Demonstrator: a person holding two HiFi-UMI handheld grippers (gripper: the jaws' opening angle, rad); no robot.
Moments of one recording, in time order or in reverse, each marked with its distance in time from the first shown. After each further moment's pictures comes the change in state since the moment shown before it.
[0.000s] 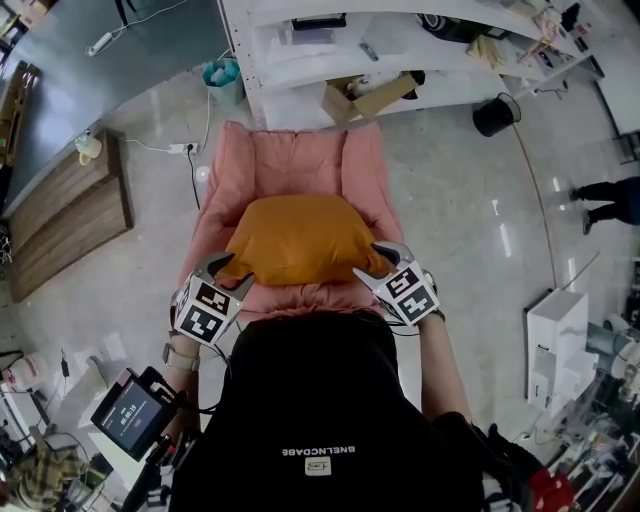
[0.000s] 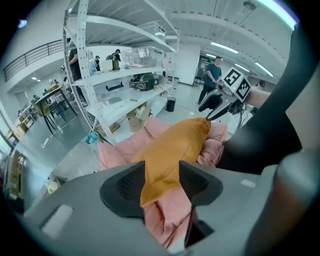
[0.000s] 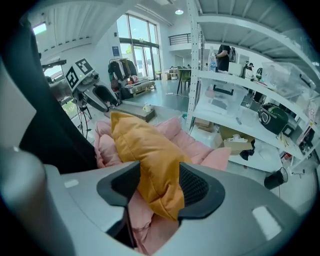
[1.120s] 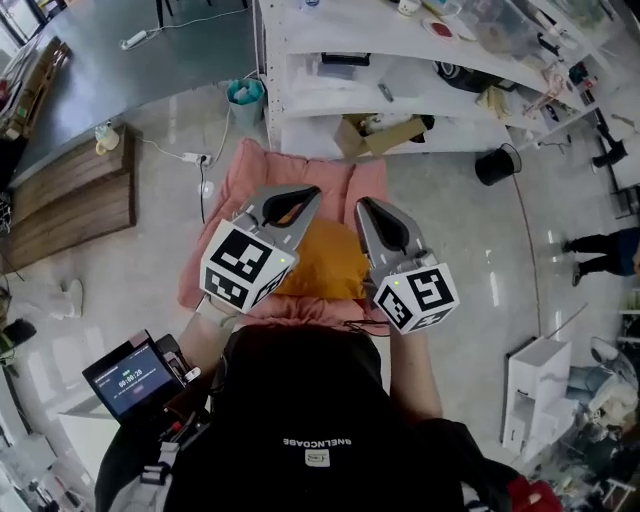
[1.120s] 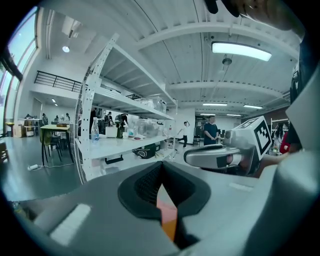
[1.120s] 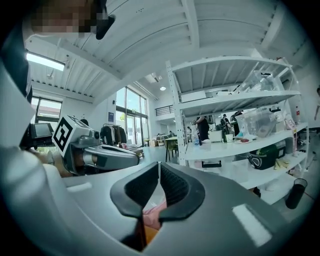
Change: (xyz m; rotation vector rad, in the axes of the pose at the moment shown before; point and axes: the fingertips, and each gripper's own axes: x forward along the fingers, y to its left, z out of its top) left arm -0.108 -0.002 0.250 -0.033 -0.751 0.030; right arm -0.147 -0.005 0.241 0.103 -0.838 -0.131
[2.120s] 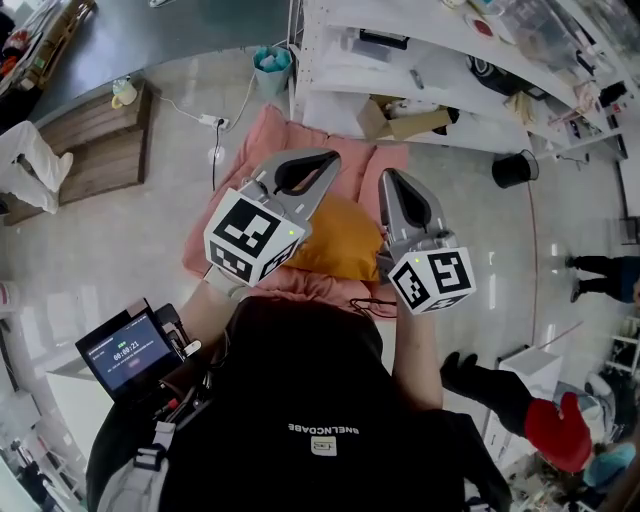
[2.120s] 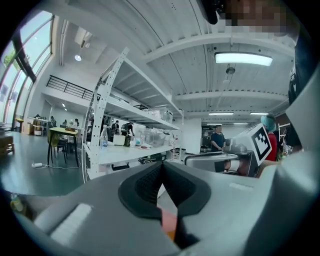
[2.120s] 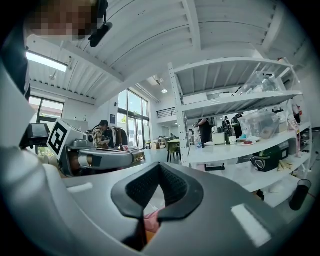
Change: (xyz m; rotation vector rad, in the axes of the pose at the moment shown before) left arm -0.017 0.024 0.001 -0.046 -0.133 0.073; right arm 0.023 0.003 -0.002 -0.003 -0.028 0.016
